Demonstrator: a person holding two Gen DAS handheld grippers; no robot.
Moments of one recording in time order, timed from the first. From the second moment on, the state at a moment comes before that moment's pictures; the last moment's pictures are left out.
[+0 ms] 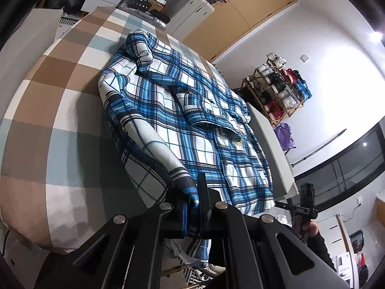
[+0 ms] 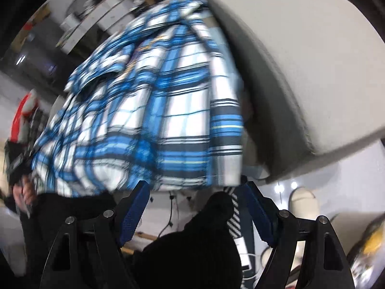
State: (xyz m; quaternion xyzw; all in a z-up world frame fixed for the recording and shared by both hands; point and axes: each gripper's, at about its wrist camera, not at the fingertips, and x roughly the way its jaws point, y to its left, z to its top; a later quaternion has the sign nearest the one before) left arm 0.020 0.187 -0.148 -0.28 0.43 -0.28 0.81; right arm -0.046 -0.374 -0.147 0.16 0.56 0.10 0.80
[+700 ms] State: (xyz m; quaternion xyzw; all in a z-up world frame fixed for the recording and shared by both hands) left arm 0.018 0.188 -0.148 -0.29 0.43 -0.29 0.81; right arm -0.027 -0.383 -0.096 0.29 0.45 0.21 0.82
